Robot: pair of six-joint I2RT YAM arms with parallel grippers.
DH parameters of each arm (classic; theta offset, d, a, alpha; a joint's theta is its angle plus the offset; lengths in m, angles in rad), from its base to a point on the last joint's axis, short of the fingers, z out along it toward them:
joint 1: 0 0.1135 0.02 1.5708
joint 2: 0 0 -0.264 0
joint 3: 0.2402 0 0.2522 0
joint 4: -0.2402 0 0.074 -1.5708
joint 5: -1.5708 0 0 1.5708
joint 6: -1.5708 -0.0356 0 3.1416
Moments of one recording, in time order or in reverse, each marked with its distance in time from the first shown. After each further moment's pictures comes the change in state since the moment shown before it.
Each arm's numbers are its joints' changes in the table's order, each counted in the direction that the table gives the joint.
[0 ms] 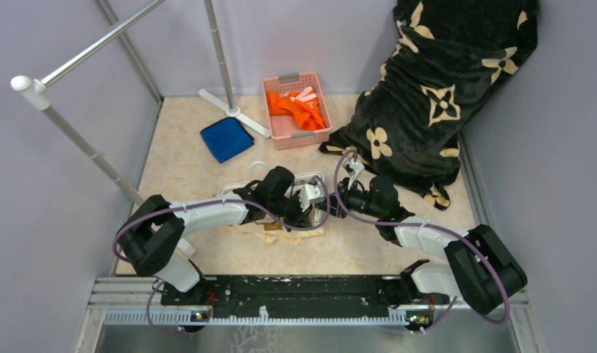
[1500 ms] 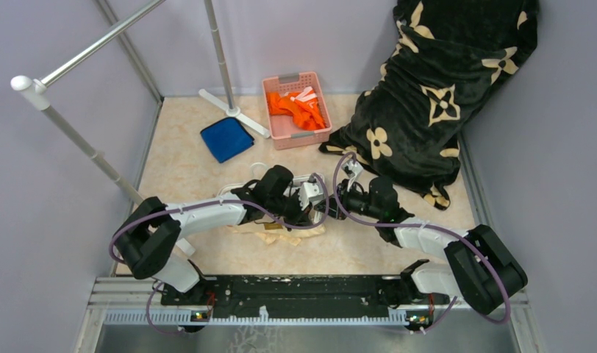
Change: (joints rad) left arm 0.000 0.023 0.000 0.008 -0.011 0.034; right arm 0.011 0.002 -0.009 0.005 0.012 0.011
